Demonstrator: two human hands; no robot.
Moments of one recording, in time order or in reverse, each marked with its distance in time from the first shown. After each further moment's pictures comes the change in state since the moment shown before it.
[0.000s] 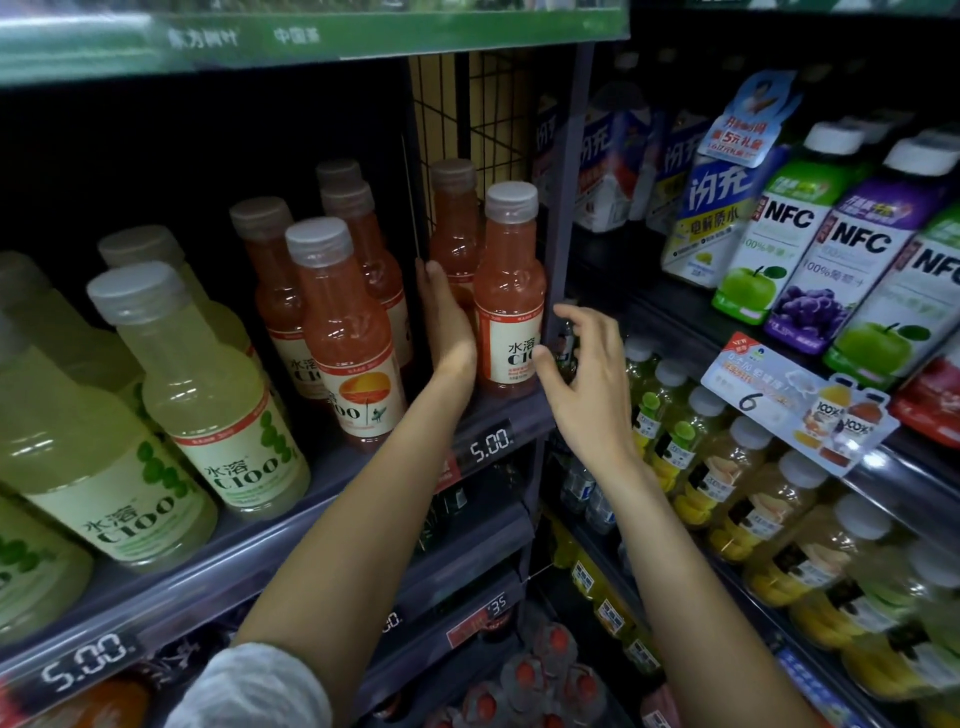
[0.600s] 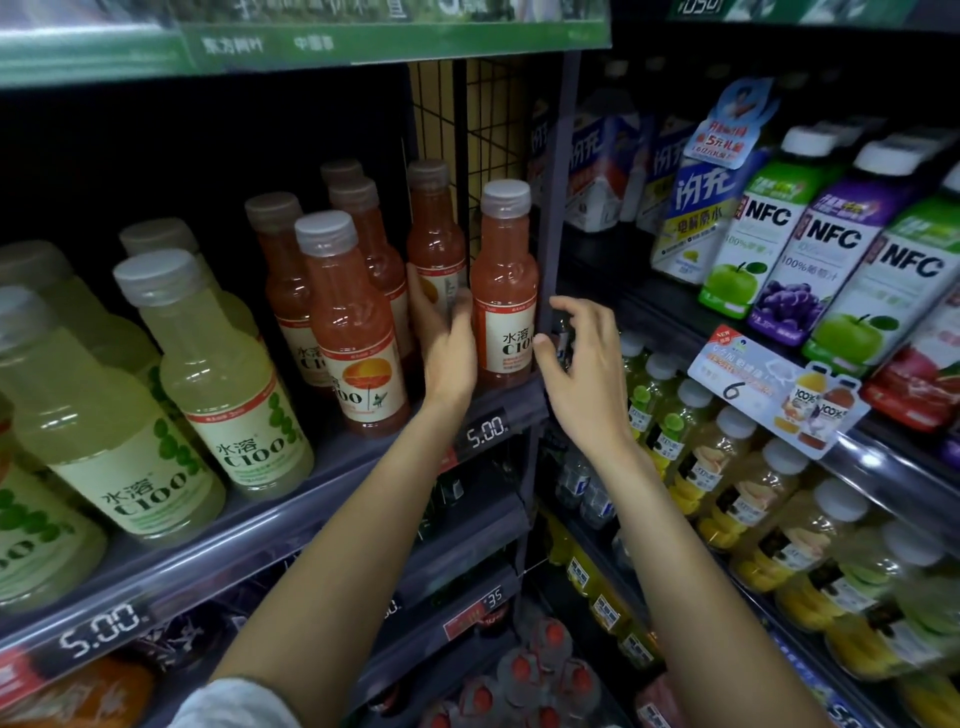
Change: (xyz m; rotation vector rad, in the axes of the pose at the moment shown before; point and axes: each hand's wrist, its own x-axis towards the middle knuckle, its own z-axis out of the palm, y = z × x) left_hand -0.067 0.023 -0.015 0.273 -0.038 0.305; right_hand -0.003 -0.008 -0.010 -0.019 0.018 -0.022
